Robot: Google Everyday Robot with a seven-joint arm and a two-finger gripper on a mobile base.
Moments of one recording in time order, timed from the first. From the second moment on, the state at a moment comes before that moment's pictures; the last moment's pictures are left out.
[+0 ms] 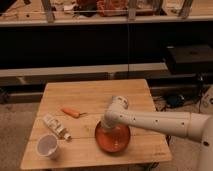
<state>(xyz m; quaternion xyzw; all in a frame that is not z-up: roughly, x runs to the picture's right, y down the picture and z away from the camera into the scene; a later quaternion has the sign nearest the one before) -0.010 0.218 0.838 -0.25 -0.16 -0.13 0.95</state>
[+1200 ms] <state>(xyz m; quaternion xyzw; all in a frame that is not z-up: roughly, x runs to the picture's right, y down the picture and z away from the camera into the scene) -0.083 0.117 0.906 -0.20 -0.17 -0.18 0.95</state>
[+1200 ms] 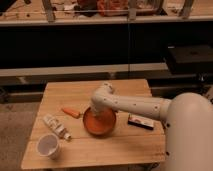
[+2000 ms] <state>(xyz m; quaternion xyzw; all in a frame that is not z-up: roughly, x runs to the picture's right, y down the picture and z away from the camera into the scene) -0.140 0.053 0.931 -0.19 -0.17 -0.22 0.94</state>
